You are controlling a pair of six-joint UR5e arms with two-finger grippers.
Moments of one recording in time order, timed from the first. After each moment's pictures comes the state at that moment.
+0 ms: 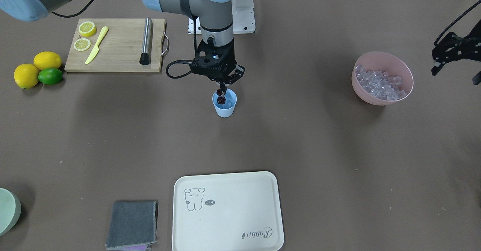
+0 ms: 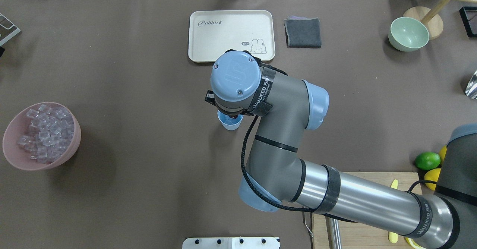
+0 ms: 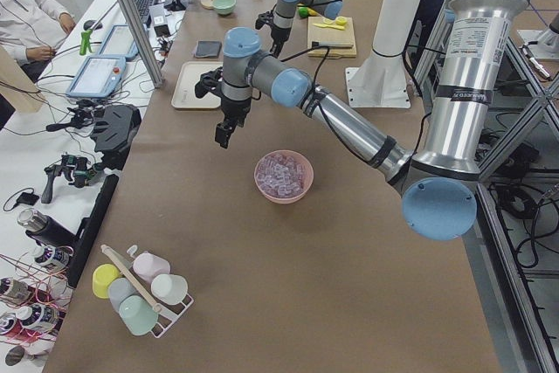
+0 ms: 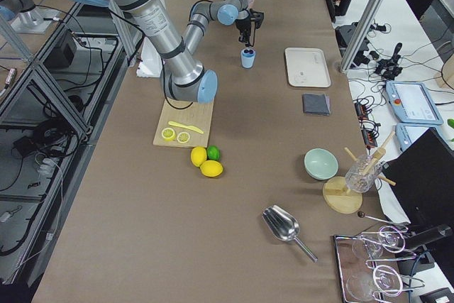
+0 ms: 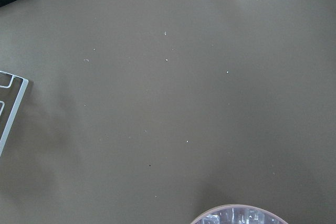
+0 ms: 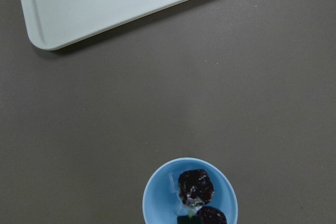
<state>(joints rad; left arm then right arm) -1.29 -1.72 -2.04 -1.48 -2.21 -0.17 0.47 -0.72 1.64 -1.65 1.70 1.56</state>
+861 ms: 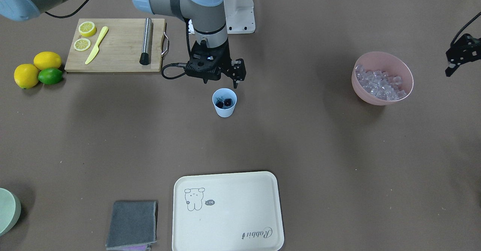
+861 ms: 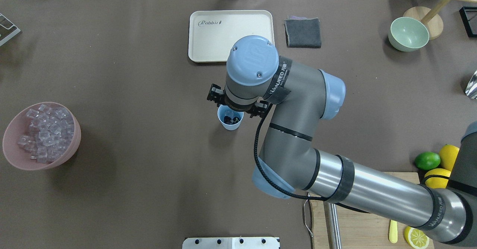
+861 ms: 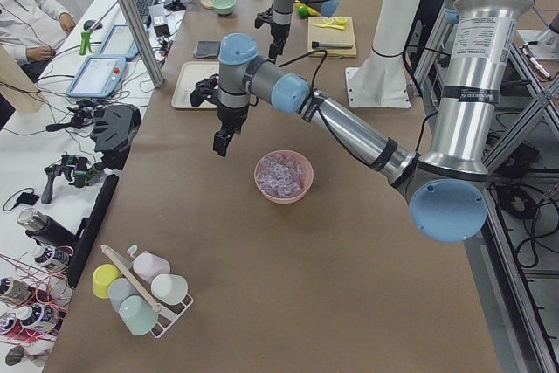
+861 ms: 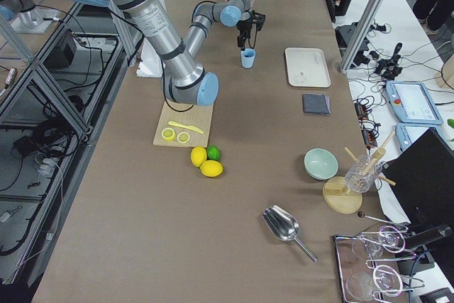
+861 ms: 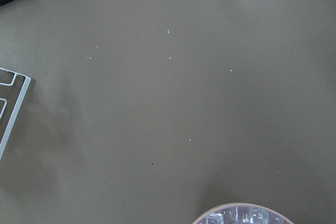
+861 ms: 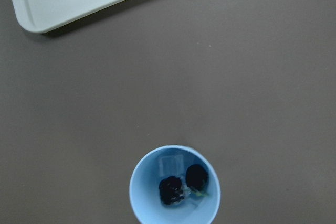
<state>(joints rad) -1.36 -1.68 -1.99 -1.46 -2.24 -0.16 0.54 -0.78 1.70 -1.65 1.85 1.52</state>
